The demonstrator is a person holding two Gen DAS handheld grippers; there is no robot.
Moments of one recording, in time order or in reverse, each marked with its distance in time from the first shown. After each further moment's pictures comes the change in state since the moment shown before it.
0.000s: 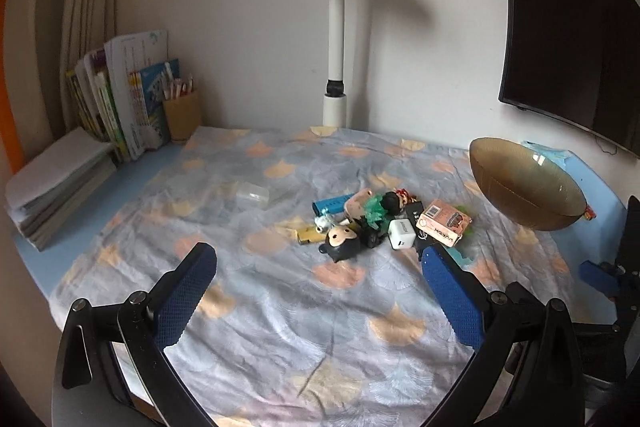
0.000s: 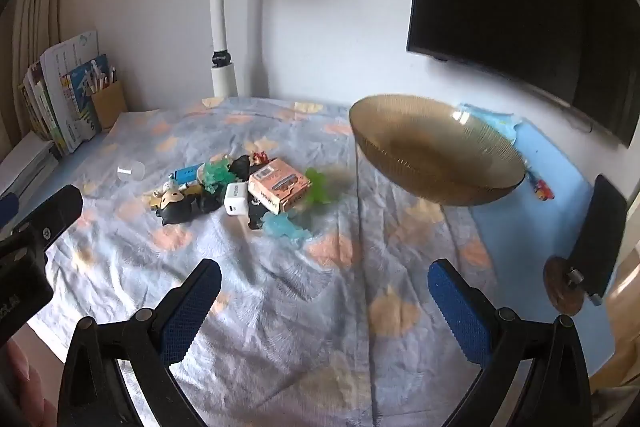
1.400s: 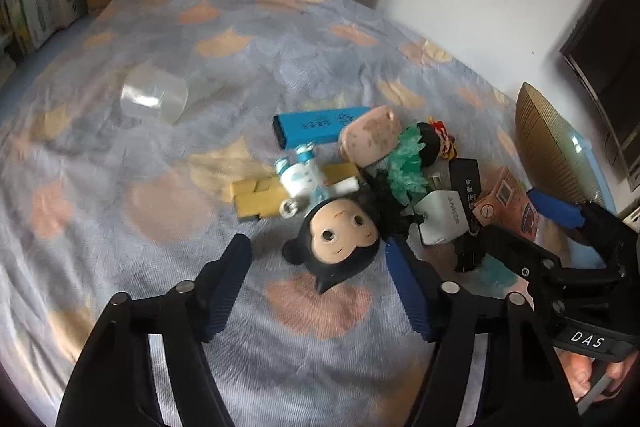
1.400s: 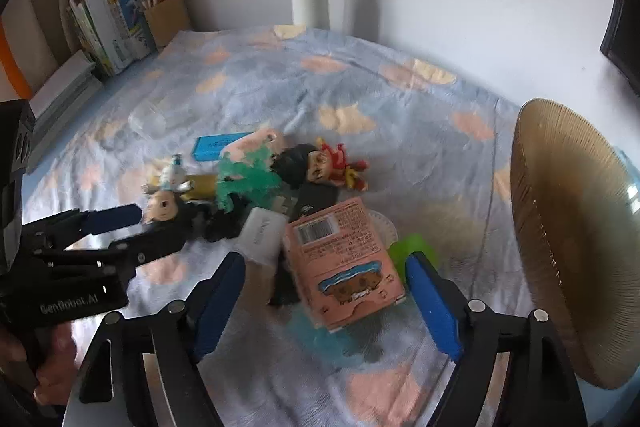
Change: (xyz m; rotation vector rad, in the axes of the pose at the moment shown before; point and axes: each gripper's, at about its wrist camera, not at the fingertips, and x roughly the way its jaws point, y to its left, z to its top) left arm 0.183 0.003 -0.004 -0.131 0.450 -0.186; right arm 0.160 0.034 0.075 -0.320 0.249 0.300
